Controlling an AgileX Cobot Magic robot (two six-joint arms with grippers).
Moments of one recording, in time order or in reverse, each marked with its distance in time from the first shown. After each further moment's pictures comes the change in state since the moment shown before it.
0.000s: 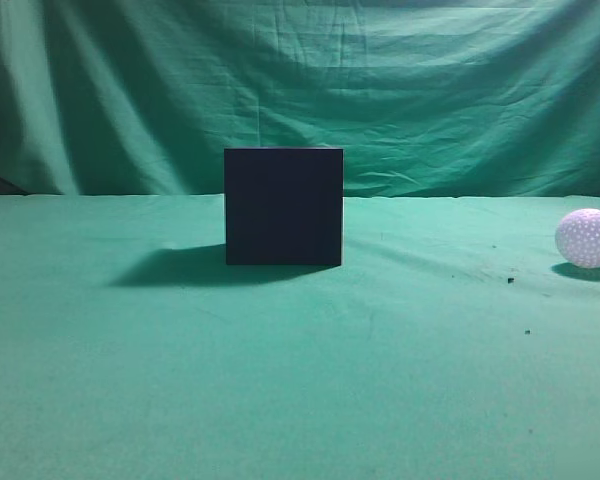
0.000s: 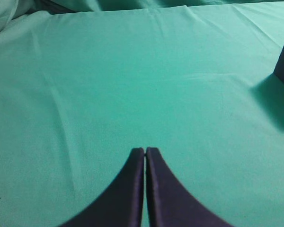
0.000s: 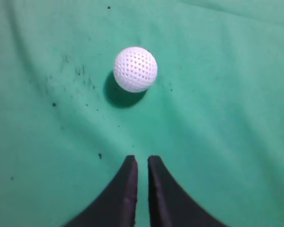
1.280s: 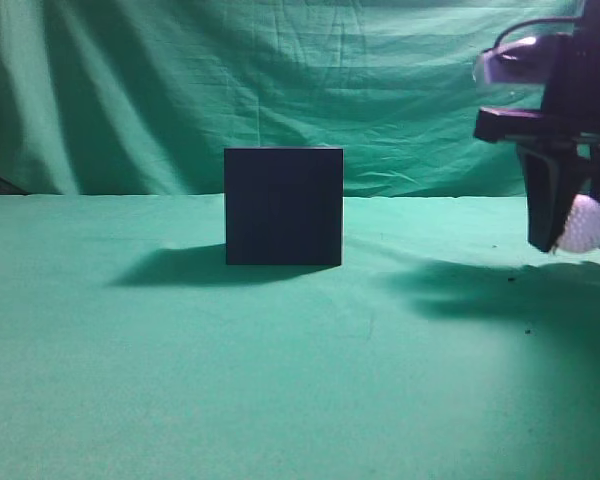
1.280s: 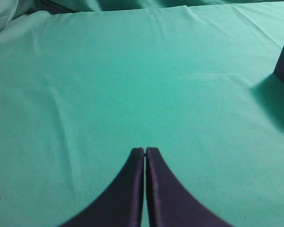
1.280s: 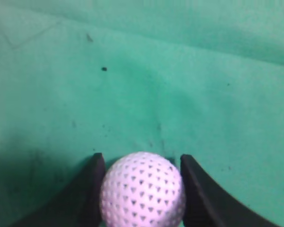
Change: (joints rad) left arm 0.000 0.000 0.000 0.000 0.000 0.000; right arm 0.002 0.591 -0.333 0.052 -0.051 -0.016
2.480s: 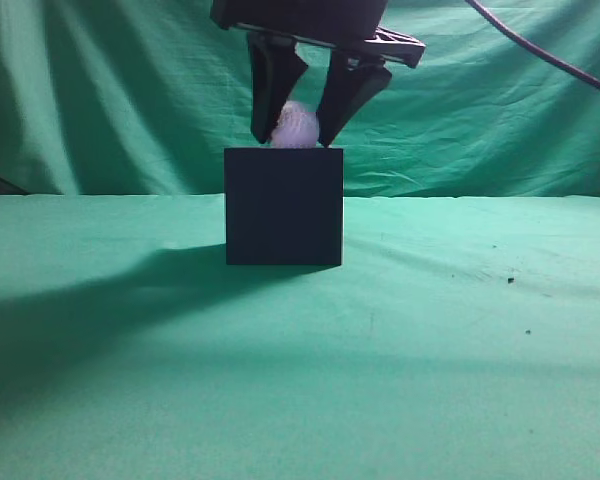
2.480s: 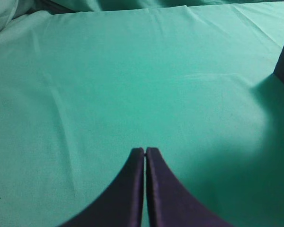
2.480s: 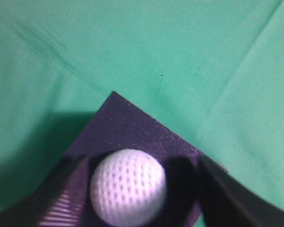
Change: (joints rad) left arm 0.000 0.000 0.000 0.000 0.000 0.000; right arm 0.343 0.093 -0.353 0.056 -0.081 -0.083
